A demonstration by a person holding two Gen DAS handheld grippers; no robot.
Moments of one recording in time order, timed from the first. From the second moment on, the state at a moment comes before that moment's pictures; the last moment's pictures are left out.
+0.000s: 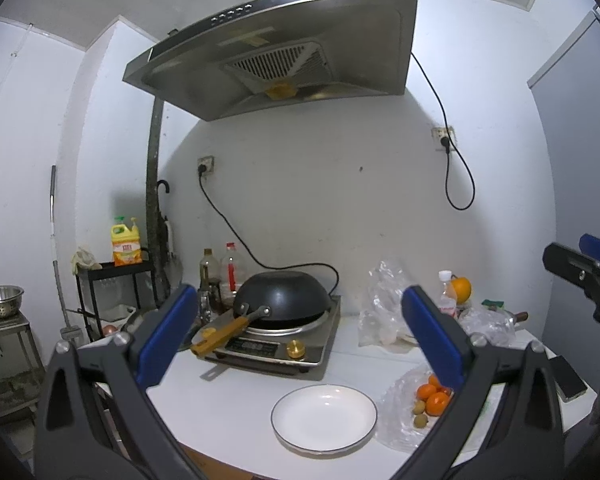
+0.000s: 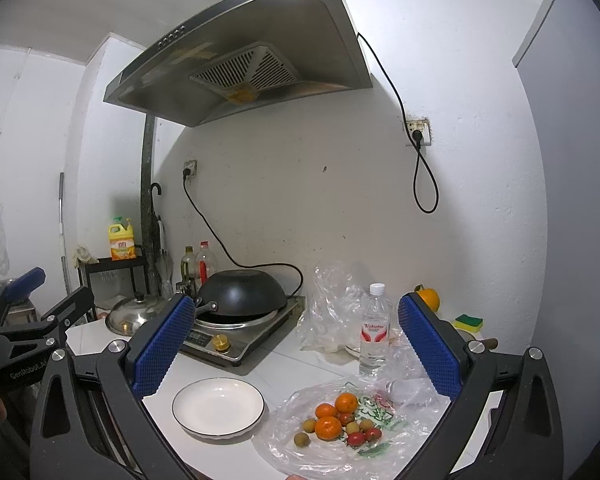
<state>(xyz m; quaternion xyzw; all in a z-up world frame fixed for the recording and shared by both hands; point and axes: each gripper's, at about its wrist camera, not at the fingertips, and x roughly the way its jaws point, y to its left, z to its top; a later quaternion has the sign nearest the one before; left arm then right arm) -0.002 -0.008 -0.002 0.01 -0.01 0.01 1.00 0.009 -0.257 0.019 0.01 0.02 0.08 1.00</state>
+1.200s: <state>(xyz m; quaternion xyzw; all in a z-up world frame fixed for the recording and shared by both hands) -0.008 -0.006 0.001 0.00 -0.02 -0.01 1.00 0.007 -0.253 0.019 0.00 0.03 0.09 1.00</state>
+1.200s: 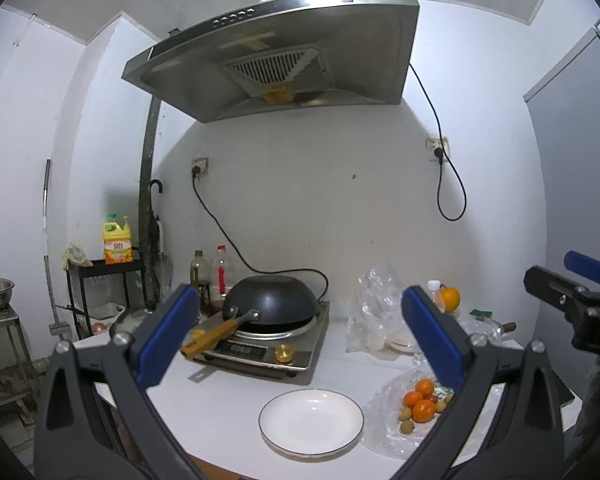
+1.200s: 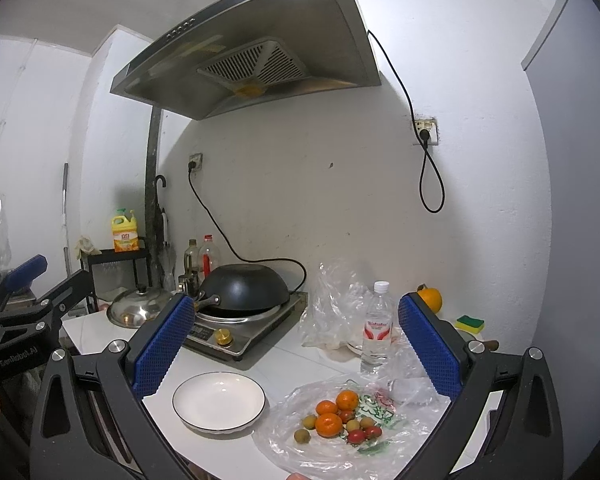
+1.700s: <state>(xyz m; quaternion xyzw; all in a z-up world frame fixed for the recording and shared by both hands) -0.008 -0.007 -0.001 -0.01 -0.02 -0.01 1.00 0.009 -0.253 0.019 0.00 0.03 0.09 1.00</state>
